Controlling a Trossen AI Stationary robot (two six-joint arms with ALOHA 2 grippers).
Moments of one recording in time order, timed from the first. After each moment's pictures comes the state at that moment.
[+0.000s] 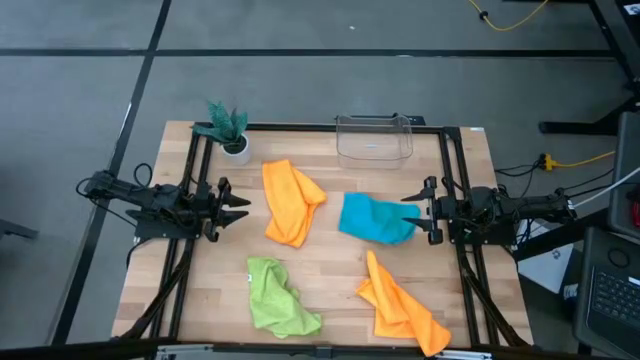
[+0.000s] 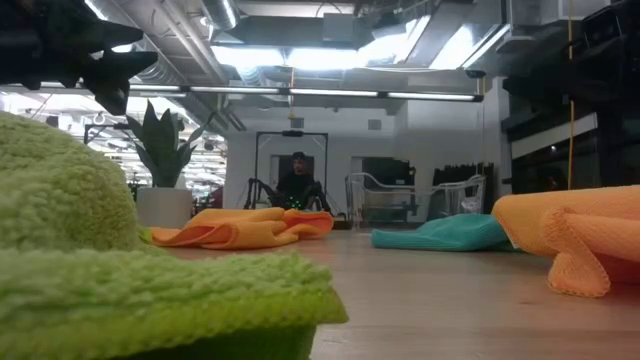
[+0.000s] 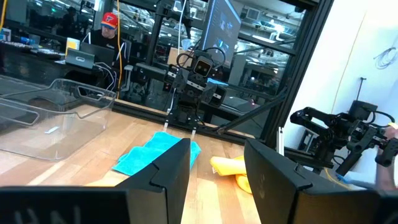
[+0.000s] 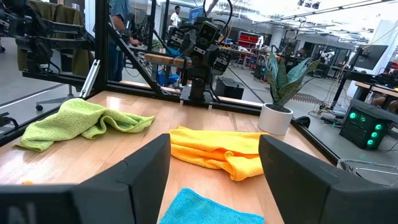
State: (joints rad) left arm -0.28 0.01 0.01 0.15 -0.30 -0.25; right arm 0.10 0.00 0.01 0.04 0.08 -0.16
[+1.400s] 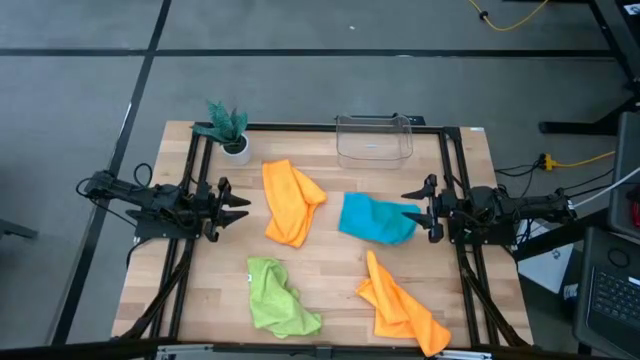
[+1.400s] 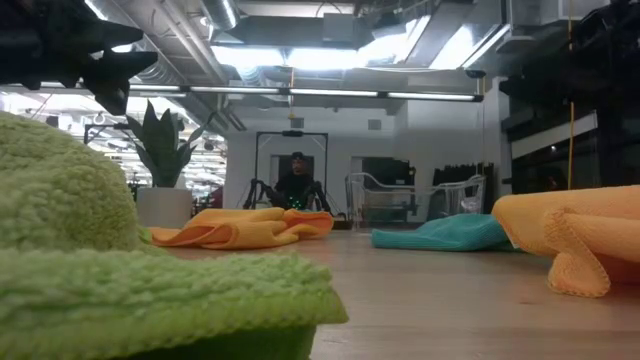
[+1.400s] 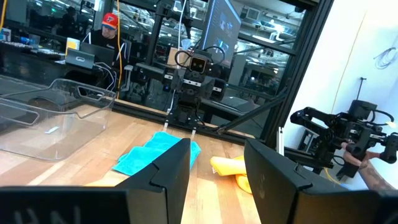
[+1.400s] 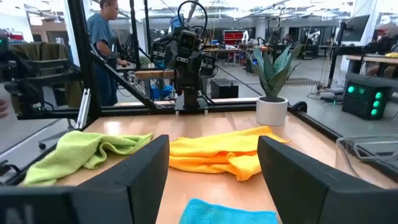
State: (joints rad) left arm -0.28 0.01 0.01 0.15 -0.30 -0.25; right arm 0.10 0.00 0.01 0.06 0.14 0.04
